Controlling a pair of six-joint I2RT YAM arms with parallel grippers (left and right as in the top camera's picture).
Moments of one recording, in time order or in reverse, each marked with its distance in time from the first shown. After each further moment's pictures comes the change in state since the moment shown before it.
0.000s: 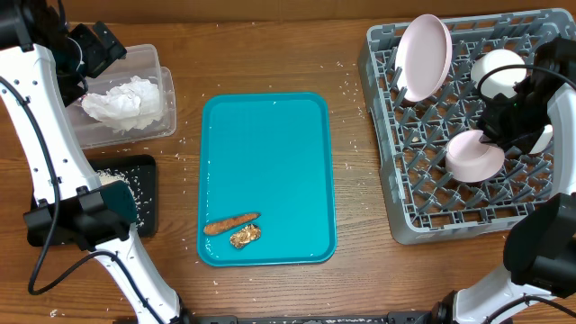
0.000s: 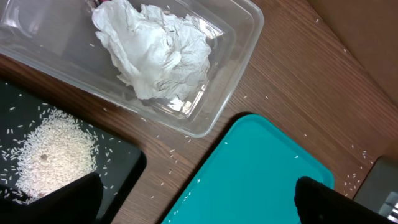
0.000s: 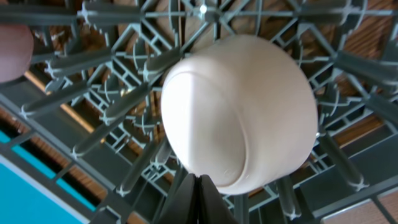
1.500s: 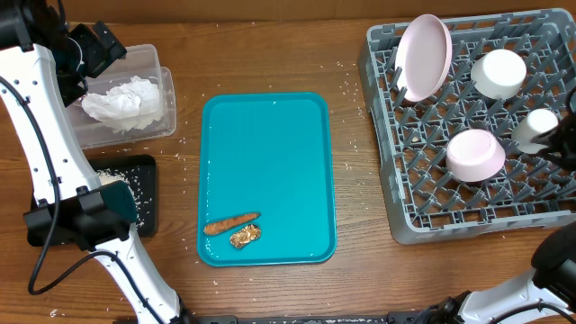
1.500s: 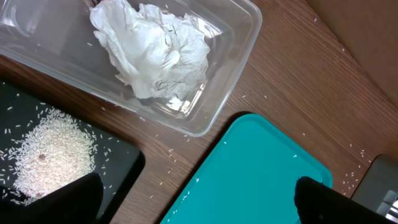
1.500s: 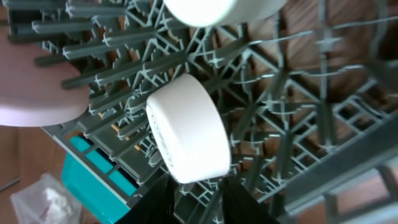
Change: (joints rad) left arm 0.000 0.000 0.000 0.000 0.008 0.000; right arm -0.387 0.008 0.091 -0.091 -0.298 -0.151
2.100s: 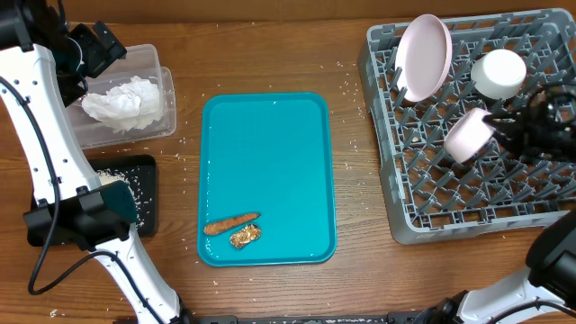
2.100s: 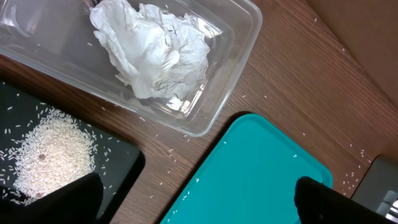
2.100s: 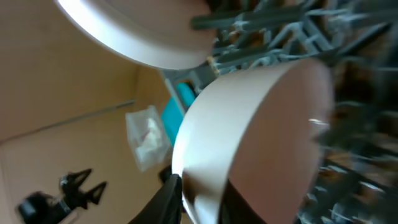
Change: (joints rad) left arm 0.000 0.000 0.000 0.000 0.000 0.000; right arm 0.071 0.000 -0.275 0.228 -0.562 -0.106
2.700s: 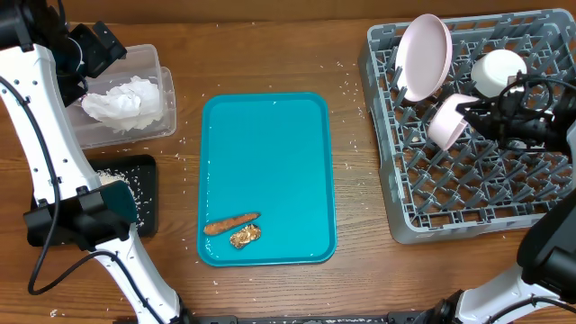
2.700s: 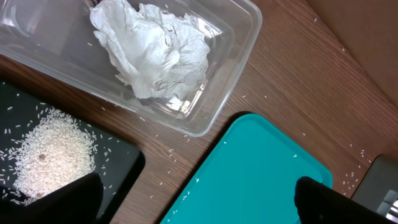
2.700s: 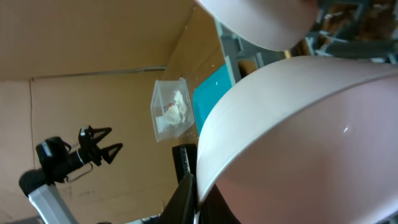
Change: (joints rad) left arm 0.000 0.000 0.000 0.000 0.000 0.000; right arm 0.124 0.004 -0.038 0.091 -0.160 -0.079
